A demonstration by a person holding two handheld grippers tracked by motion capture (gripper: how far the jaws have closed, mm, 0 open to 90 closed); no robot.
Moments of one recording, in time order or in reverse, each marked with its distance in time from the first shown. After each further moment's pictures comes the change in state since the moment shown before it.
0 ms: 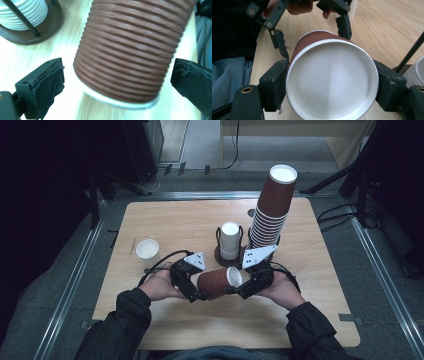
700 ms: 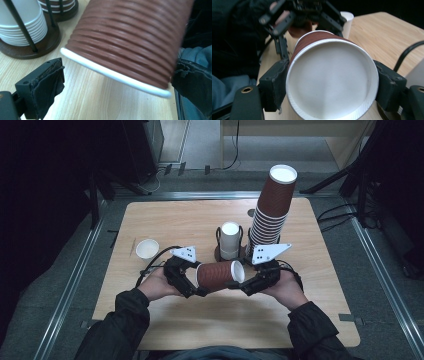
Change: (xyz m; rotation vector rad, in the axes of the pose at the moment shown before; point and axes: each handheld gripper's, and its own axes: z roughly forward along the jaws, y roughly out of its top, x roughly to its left) left arm 0.004 -0.005 -0.012 -0.162 -0.101 -0.050; right arm 0.006 0.009 -0.022 -0.164 -0.009 -0.003
